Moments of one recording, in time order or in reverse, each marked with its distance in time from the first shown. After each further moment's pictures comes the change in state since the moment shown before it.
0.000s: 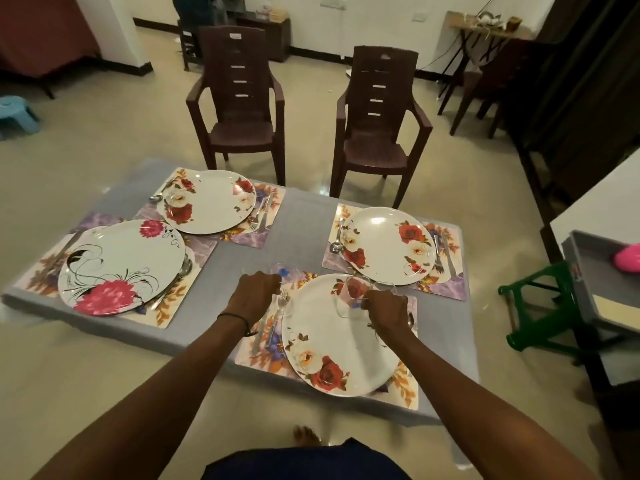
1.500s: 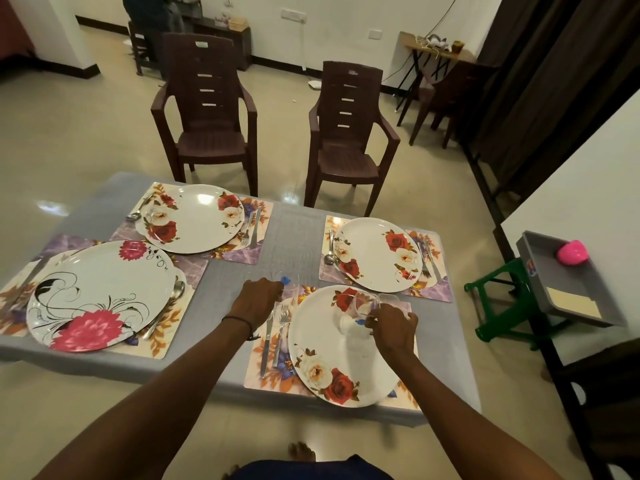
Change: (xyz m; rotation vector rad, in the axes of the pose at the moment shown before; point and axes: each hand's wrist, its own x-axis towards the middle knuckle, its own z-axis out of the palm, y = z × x) left_hand 0.030 -0.044 0.007 -0.018 -0.091 0.138; right_hand -0.031 -0.049 -0.019 -0.054 0.035 0.283
